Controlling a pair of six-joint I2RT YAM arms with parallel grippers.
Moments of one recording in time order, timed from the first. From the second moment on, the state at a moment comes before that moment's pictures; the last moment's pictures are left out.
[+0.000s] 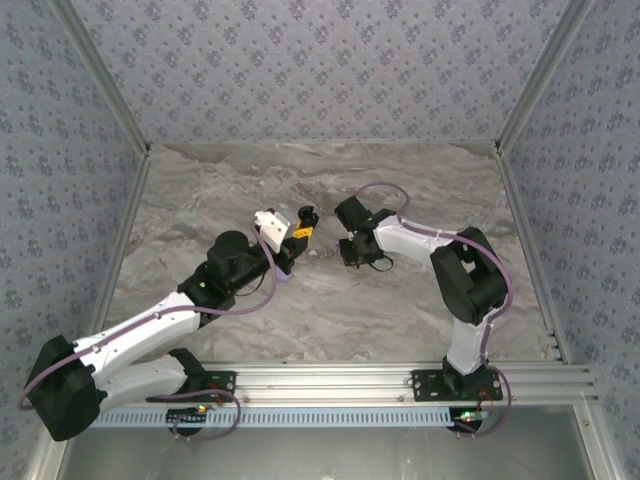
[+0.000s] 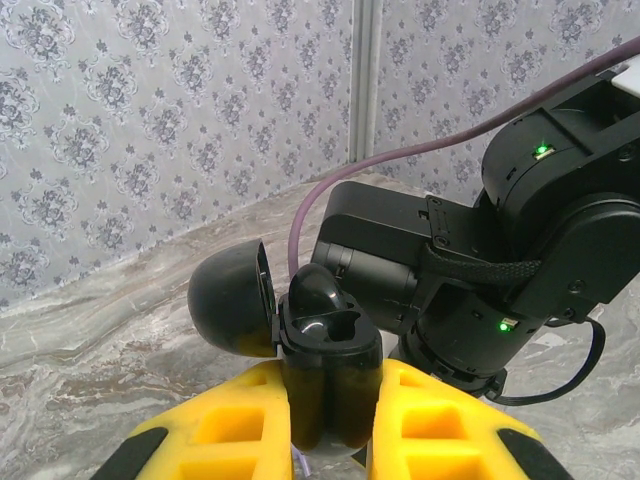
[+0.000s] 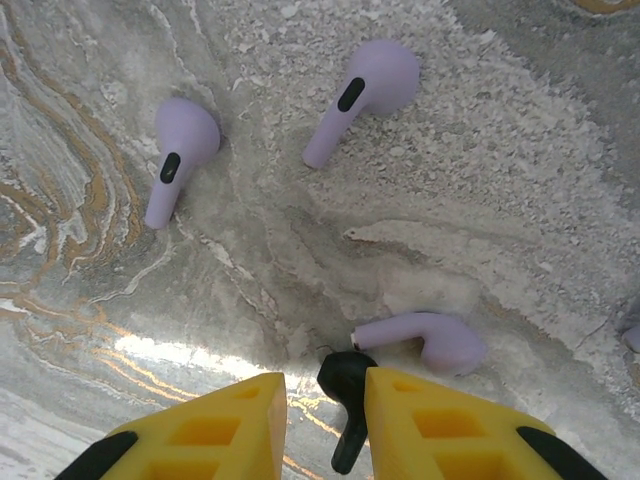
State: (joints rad) left arm -0.80 1.03 0.63 0.31 0.04 -0.02; right arm 0.62 1.85 1.21 -0.63 0.06 0.41
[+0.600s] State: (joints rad) left arm -0.80 1.03 0.63 0.31 0.04 -0.02; right arm 0.63 1.83 1.21 -0.64 0.07 0.41
